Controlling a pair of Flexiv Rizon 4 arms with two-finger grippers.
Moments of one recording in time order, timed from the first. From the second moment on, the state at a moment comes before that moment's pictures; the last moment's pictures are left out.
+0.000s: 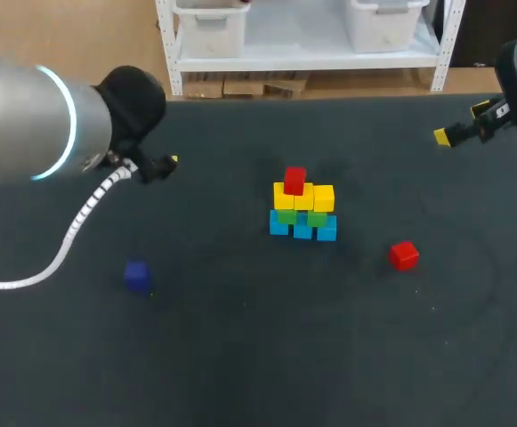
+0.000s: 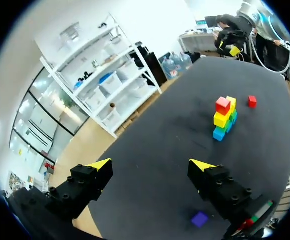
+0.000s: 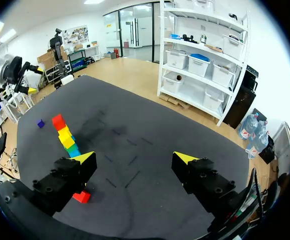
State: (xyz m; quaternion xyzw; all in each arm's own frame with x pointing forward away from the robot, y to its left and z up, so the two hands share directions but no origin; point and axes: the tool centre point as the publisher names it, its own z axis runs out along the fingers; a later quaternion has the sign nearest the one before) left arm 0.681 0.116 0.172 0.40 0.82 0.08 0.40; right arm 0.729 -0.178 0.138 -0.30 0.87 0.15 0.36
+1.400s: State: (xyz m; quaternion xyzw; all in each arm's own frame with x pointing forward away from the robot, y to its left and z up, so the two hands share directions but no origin) left arm 0.685 0.094 0.188 0.40 0.79 0.05 0.46; right arm 0.729 -0.178 0.138 -0.30 0.87 0.15 0.36
